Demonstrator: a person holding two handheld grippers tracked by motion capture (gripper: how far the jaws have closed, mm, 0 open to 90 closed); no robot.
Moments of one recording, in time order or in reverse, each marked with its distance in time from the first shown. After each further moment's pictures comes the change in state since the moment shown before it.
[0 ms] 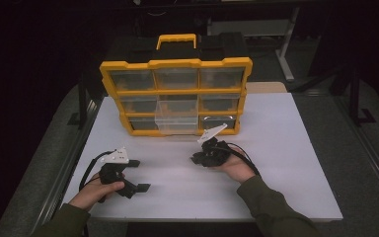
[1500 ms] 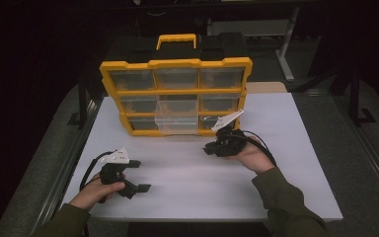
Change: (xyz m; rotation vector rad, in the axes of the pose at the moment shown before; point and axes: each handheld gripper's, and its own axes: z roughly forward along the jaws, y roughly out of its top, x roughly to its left) left arm -0.001 0.000 0.001 -0.003 -0.008 -0.006; right arm -0.014 0.014 -0.056 0.012 -0.016 -0.011
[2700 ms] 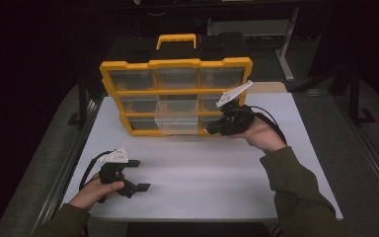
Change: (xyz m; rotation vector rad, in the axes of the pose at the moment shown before) left arm 0.001 0.000 -0.002 -0.011 0.003 -0.010; right arm -0.009 0.052 -0.056 -0.038 -0.009 -0.054
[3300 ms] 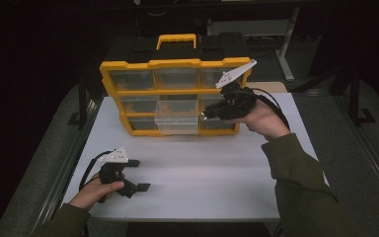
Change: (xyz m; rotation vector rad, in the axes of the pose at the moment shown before) left arm 0.000 0.000 0.000 -0.002 0.001 -0.003; right arm 0.002 0.040 -0.031 -0.057 -0.024 -0.037
